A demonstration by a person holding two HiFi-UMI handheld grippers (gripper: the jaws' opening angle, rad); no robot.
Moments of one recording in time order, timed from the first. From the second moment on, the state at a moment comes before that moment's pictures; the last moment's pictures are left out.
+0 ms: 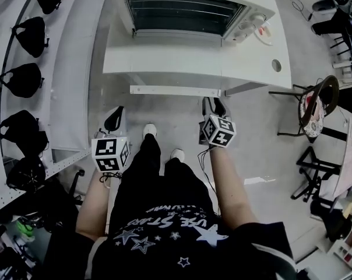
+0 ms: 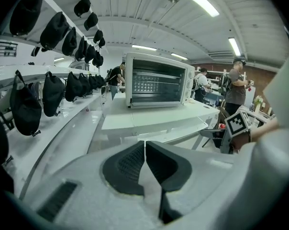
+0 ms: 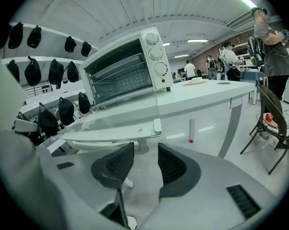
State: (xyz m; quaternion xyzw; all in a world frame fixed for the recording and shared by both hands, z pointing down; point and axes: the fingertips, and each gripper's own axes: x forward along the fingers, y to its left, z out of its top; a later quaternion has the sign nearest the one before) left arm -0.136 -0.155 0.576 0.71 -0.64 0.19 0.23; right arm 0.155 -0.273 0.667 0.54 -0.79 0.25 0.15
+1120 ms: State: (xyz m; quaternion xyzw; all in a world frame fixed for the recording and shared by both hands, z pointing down) left arm -0.148 -0.160 0.530 0.70 -0.67 0.16 0.19; right arm 0.148 -0.272 0.600 0.53 -0.81 0.23 0.13
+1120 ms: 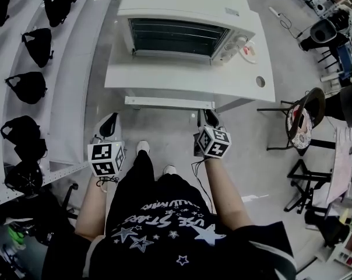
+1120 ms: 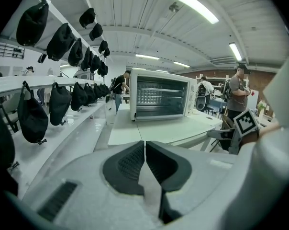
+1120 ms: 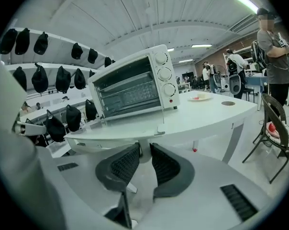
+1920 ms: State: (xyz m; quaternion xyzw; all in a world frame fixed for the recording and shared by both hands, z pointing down) left arm -0.154 -0.206 0.479 0.74 -0.65 0.11 0.15; right arm 0.143 -0.296 0.506 0.53 -0.81 0.24 0.08
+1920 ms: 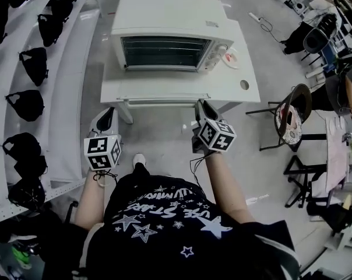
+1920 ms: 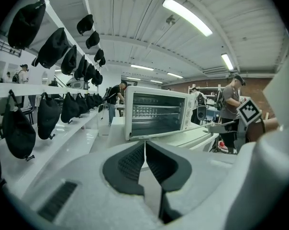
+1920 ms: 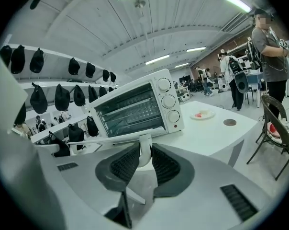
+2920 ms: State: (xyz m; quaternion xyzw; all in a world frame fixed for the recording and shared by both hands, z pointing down) left arm -0.171 -0.264 0.455 0.77 -0.62 0.08 0.13; right arm 0.130 -0.369 0.411 0.55 -0.81 0.22 0.04
